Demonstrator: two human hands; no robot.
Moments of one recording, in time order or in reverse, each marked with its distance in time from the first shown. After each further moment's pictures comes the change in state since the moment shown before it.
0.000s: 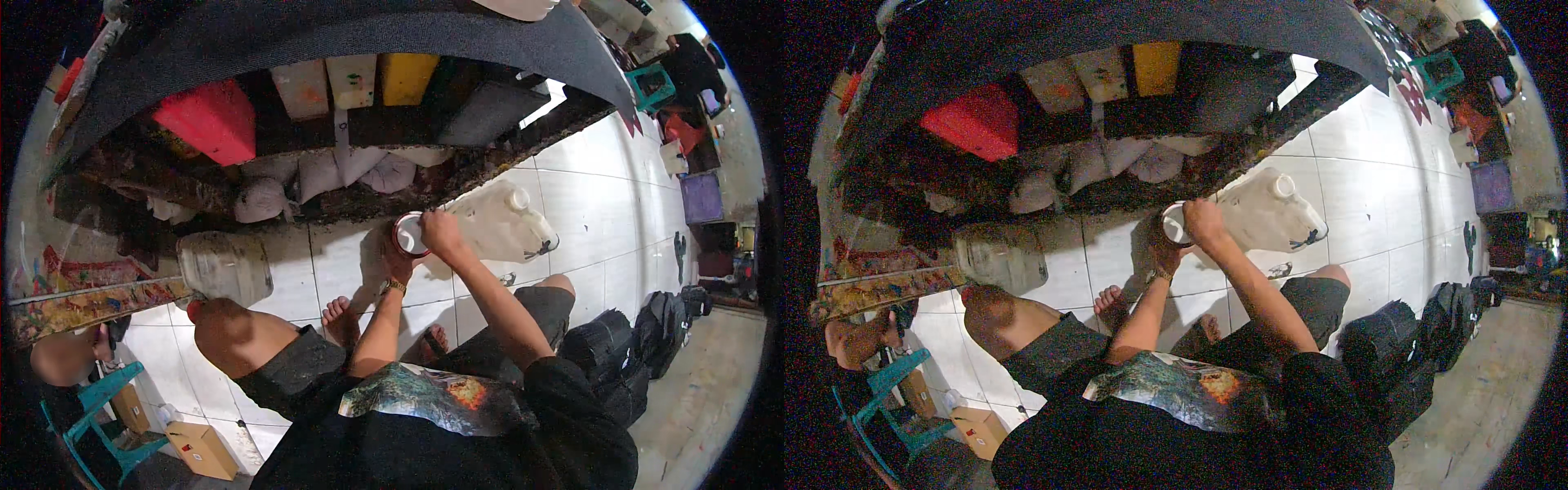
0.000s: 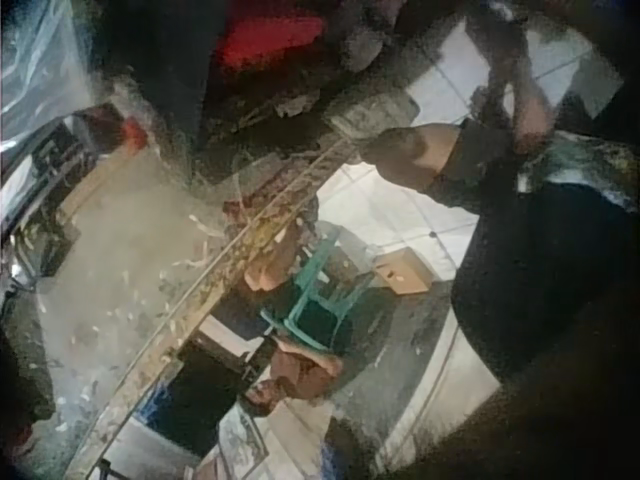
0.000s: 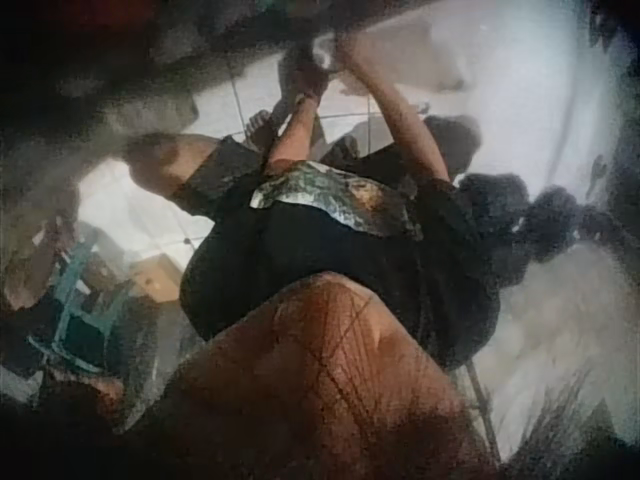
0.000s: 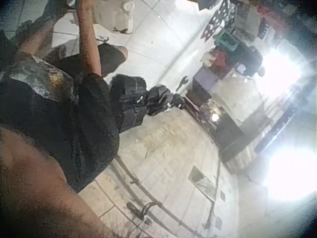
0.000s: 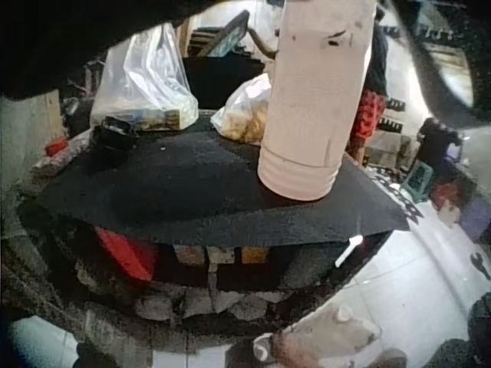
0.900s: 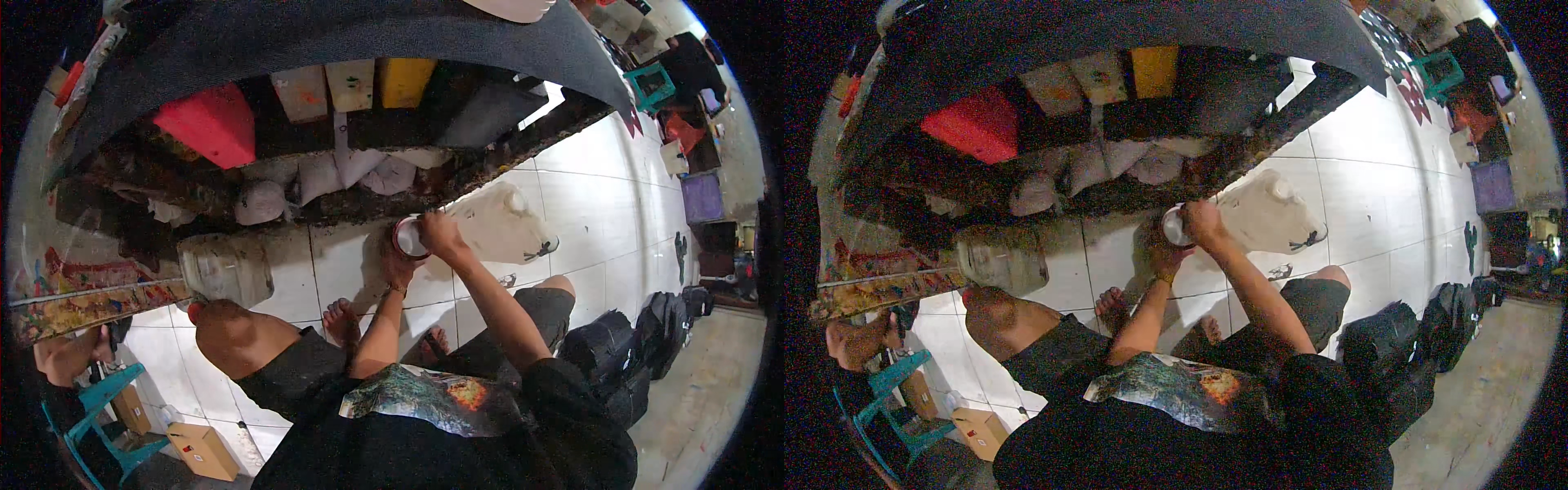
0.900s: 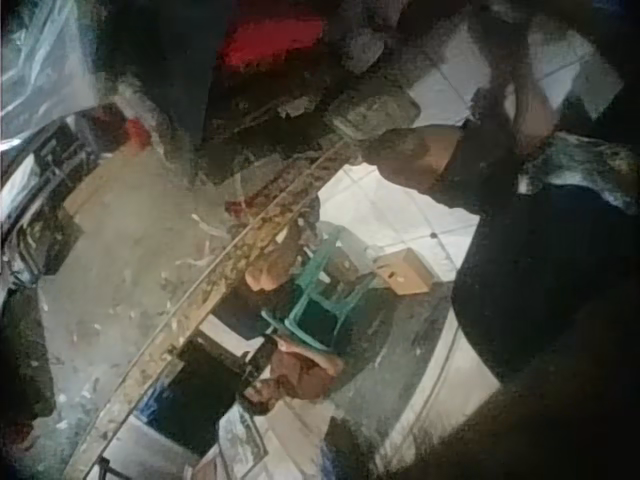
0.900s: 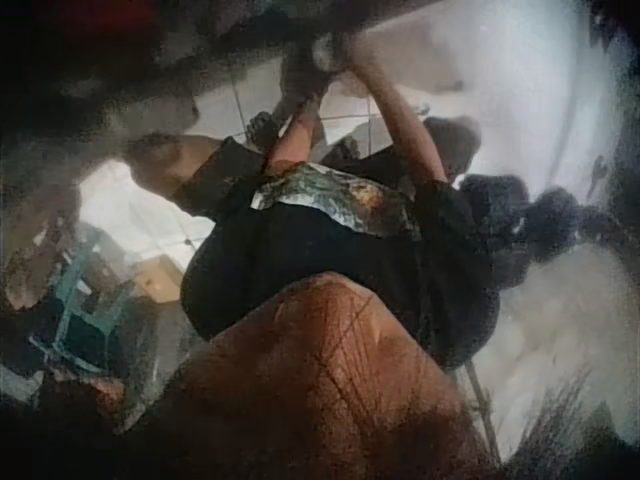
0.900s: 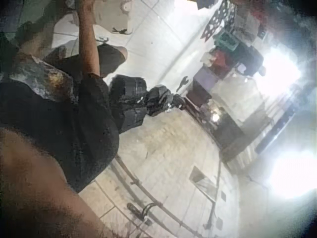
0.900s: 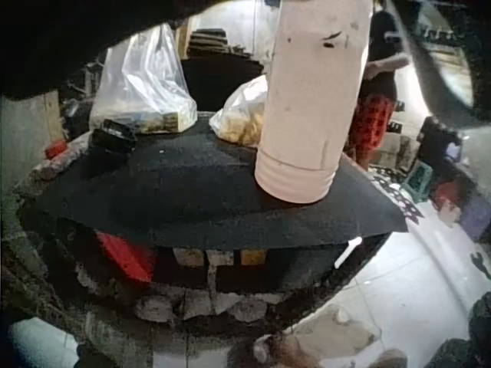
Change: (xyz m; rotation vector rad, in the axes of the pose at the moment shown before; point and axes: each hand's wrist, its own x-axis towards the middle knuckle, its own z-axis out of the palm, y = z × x) left_hand 0.005 0.008 -0.030 -0.203 -0.030 -0.136; right_hand 0.010 -0.019 -0.015 0.156 -0.028 -0.164
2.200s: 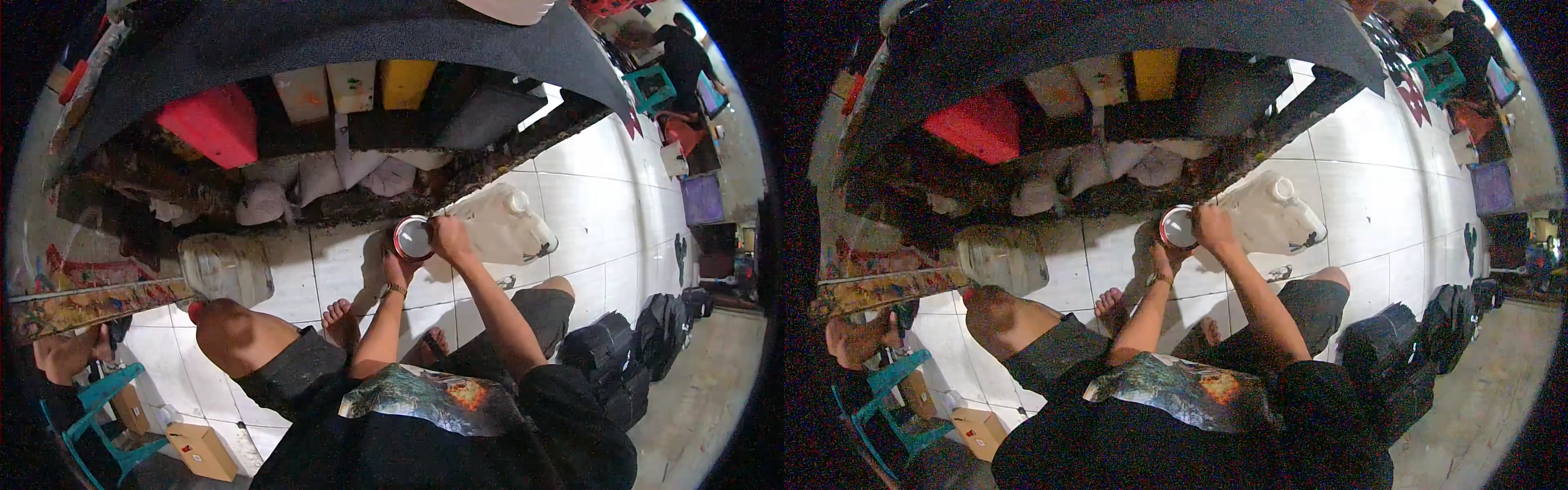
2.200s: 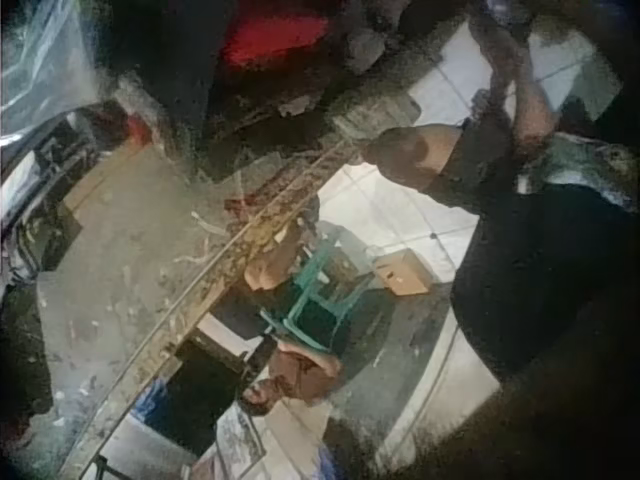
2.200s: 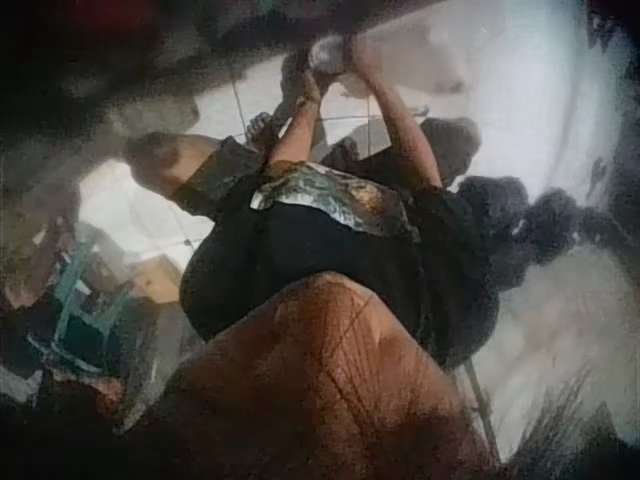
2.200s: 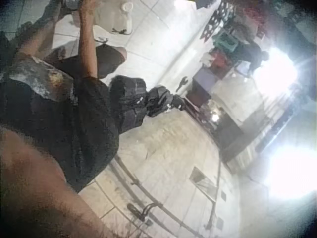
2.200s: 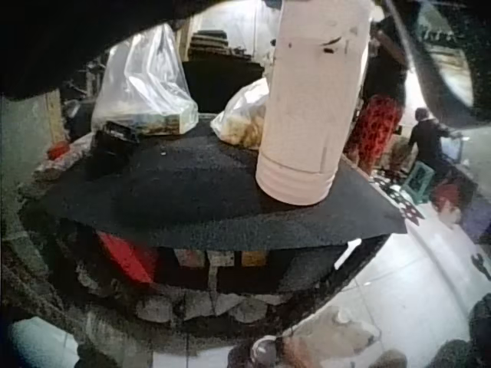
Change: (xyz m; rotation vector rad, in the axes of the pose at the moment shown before) left_hand 0.000 -0.021 0.009 -0.775 -0.100 -0.341; right_hand -0.018 0.033 0.031 0.040 0.256 0.148
